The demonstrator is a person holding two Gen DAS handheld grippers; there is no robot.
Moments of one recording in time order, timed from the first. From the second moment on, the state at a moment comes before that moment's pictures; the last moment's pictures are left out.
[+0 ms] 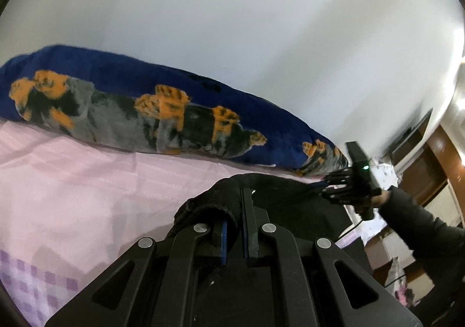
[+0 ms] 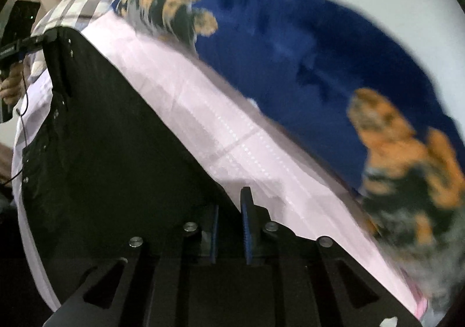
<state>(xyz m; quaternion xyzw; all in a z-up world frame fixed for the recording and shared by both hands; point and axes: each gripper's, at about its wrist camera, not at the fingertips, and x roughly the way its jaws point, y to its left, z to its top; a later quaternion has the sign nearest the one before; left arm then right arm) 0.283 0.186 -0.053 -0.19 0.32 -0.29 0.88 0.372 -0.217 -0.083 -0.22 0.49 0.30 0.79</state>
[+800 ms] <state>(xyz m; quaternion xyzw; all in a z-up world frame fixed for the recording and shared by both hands) 0.105 0.165 -0.132 -0.10 0.40 -0.32 0.85 0.143 -0.236 -0.118 -0.09 0.51 0.23 0.83</state>
